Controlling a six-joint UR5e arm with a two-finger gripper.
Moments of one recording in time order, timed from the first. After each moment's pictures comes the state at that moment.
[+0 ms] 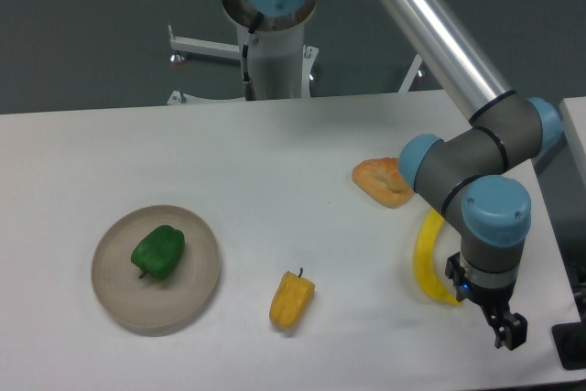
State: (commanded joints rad) arm 2.36 -2.50 -0.78 -1.13 1.62 1.62
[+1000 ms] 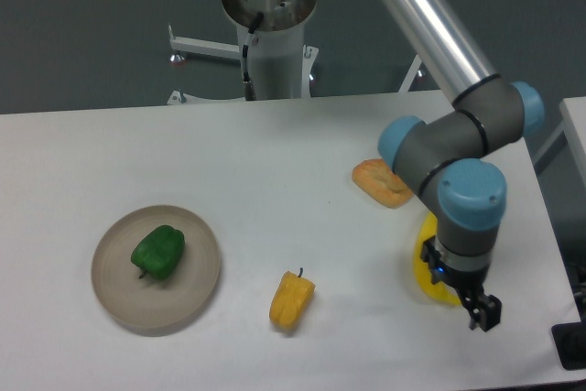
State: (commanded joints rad) arm 2.31 -2.30 -1.05 -1.14 1.59 1.44
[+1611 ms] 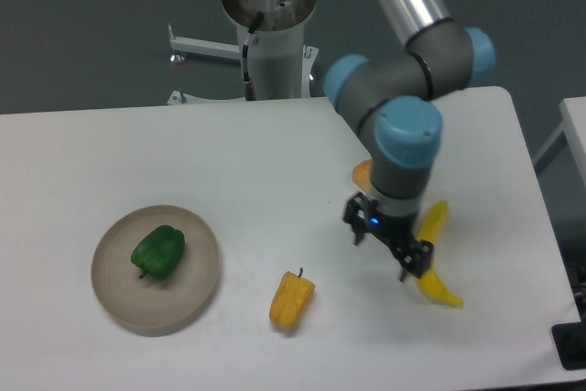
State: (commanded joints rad) arm 2.21 -2.02 -1.38 -1.13 1.45 0.99
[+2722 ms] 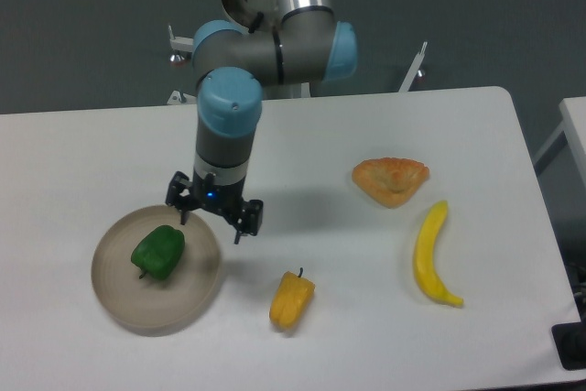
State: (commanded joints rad) arm 1.94 -1.99 -1.53 -1.03 1.36 0.41
